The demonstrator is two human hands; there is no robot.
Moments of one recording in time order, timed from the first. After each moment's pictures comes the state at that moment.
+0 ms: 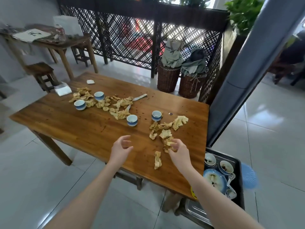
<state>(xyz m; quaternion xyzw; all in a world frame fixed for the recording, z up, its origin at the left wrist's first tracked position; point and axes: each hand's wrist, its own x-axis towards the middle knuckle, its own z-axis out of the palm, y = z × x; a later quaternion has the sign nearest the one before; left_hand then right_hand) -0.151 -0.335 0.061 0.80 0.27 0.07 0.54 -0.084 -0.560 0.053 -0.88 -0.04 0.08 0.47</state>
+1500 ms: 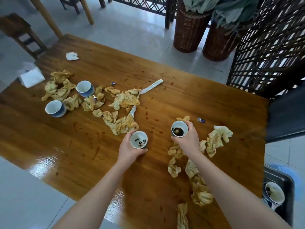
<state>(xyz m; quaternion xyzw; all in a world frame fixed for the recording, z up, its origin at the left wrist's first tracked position) 0.096 -0.220 -0.079 0.81 0.30 -0.02 0.51 0.209 -0.425 -0.082 -0.90 0.02 0.13 0.42</state>
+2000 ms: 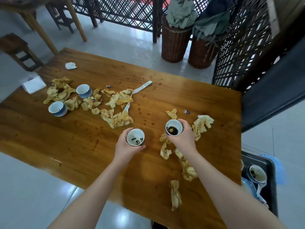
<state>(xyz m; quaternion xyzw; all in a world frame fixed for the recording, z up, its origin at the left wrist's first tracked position) 0.041 -0.250 -0.032 0.81 0.24 0.03 0.53 0.135 -0.457 -0.029 -0.88 0.02 0.08 0.48</state>
